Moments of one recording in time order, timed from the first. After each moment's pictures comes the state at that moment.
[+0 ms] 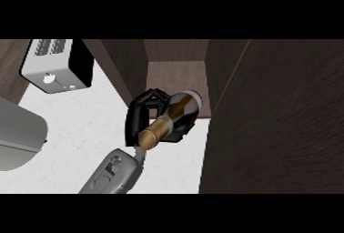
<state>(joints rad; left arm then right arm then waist) -0.38 0.00 -0.41 -1.26 0.23 0.58 -0.23 0.12 -0.12 -0.16 -2.36 -0.37 0.32 0.32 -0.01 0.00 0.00</state>
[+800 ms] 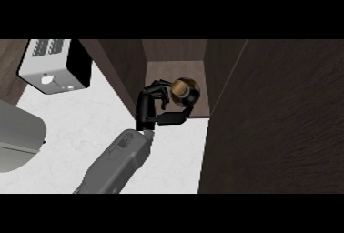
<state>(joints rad) -0.62 0.00 -0.44 -0.82 0.50 0.60 -0.50 0.07 -0.14 -0.21 -2.34 -0.43 0.32 0.35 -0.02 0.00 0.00</state>
